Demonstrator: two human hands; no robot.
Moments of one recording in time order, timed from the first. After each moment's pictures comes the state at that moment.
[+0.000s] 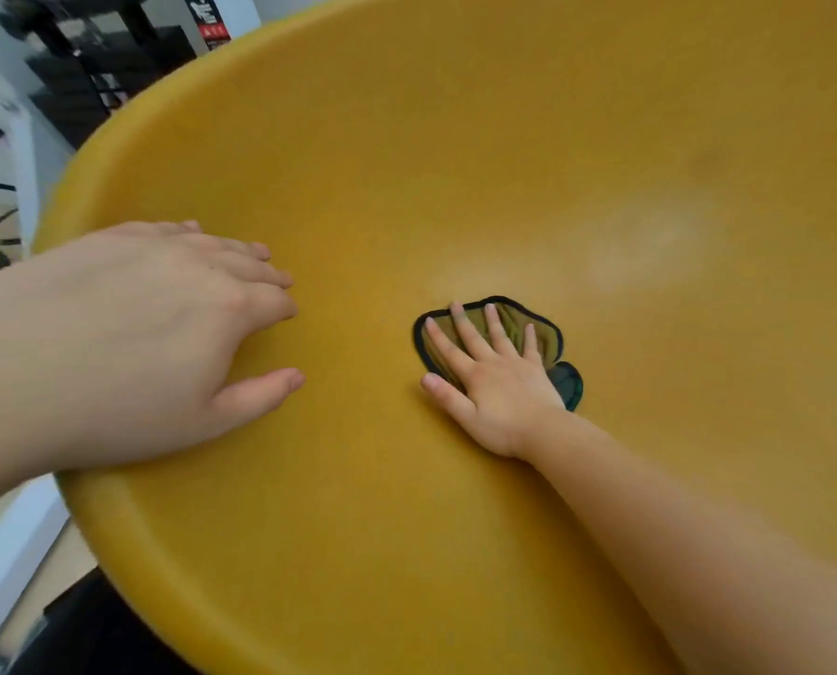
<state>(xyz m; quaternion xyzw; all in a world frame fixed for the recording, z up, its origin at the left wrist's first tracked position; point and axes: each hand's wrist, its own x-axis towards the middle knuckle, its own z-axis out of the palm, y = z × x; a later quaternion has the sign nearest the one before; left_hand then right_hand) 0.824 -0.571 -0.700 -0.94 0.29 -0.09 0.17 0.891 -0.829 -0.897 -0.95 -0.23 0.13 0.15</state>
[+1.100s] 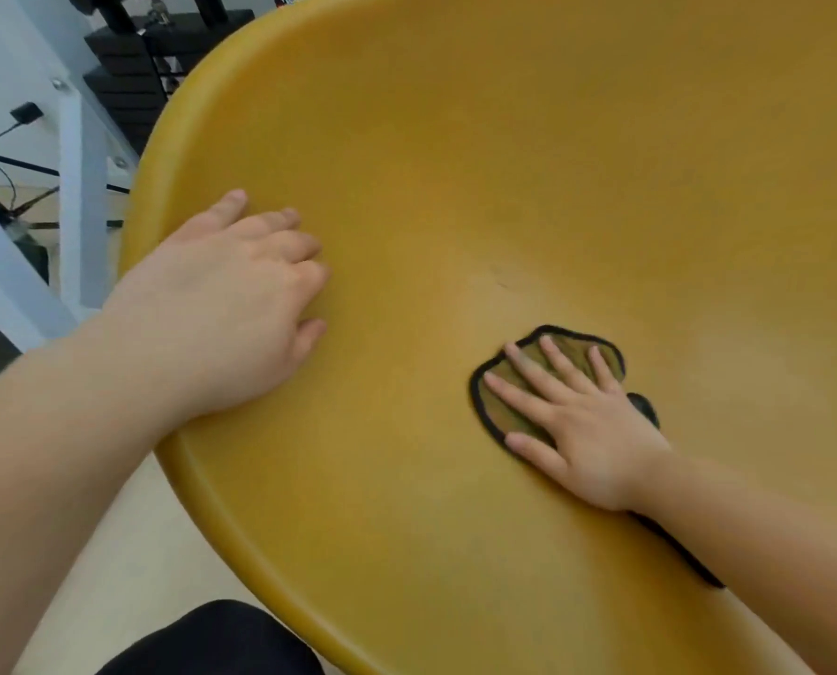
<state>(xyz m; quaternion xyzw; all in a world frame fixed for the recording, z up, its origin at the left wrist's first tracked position) 0.882 -0.486 -0.741 -0.95 0.21 -0.12 0.22 0.908 -0.808 -0.906 -0.94 -0.31 0.11 0.02</state>
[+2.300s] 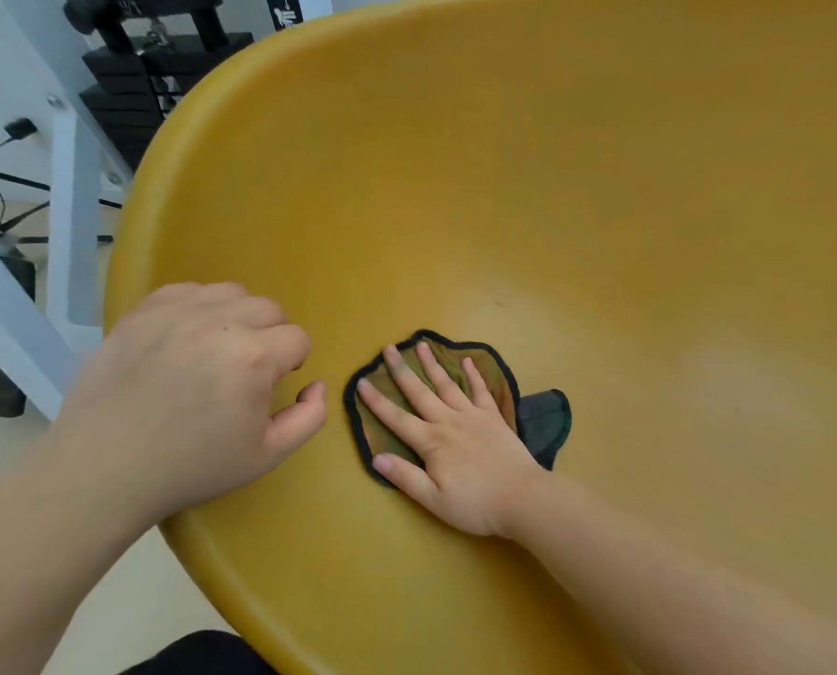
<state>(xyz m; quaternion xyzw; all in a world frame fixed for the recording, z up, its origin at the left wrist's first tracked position) 0.844 -0.493 -0.750 -0.97 0.16 -0.15 0.11 0.896 -0.700 -0.896 -0.91 -0.39 0.07 0.13</state>
